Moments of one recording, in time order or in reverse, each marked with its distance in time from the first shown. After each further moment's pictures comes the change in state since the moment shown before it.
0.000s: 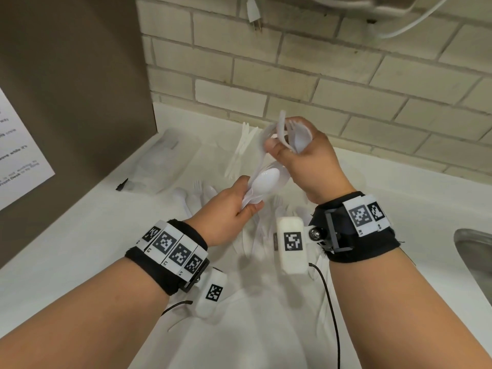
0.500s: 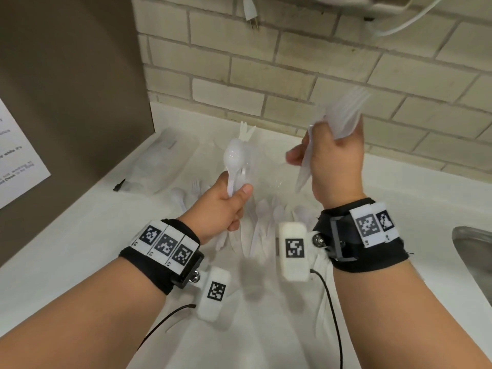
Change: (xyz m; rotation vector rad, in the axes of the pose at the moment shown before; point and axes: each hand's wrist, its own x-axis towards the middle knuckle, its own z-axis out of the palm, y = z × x) left_hand 0.004 -0.003 0.002 -0.642 0.038 -0.280; right_hand -0.005 -0.008 -0.009 0.280 0.409 0.041
